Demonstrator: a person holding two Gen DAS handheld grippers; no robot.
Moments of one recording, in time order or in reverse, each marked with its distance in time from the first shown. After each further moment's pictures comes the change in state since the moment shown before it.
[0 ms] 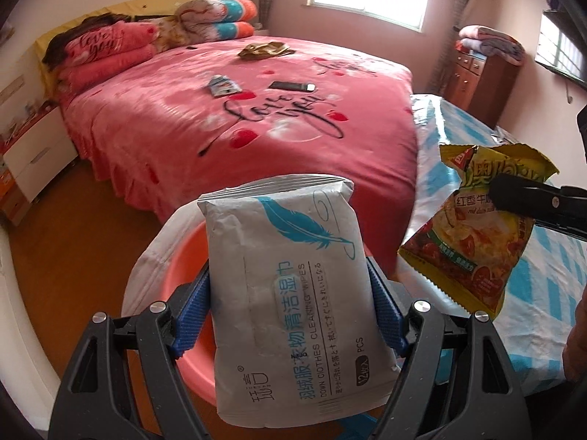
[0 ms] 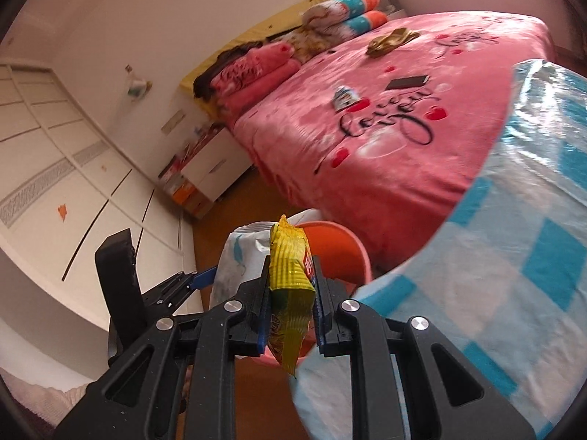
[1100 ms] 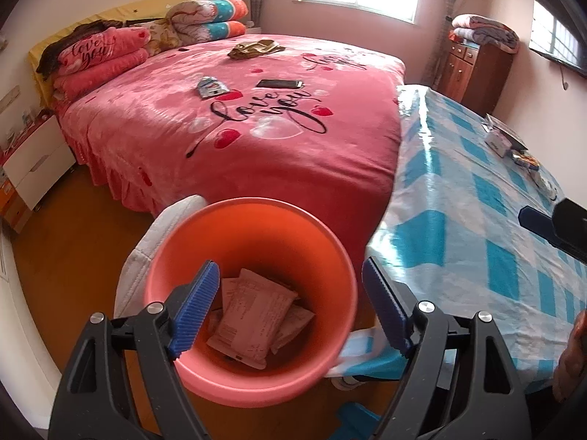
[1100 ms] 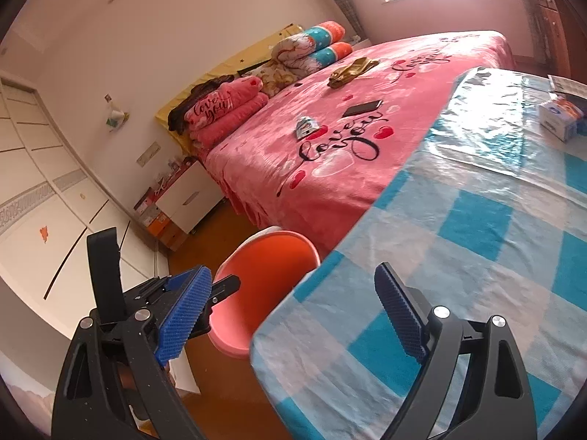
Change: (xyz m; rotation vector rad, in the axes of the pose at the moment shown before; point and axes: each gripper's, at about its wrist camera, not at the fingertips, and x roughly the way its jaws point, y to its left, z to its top) left arm -0.011 -0.040 0.002 0.051 0.018 -0.003; right arm -0.072 -0.034 -0.045 0.066 -0.186 -0.125
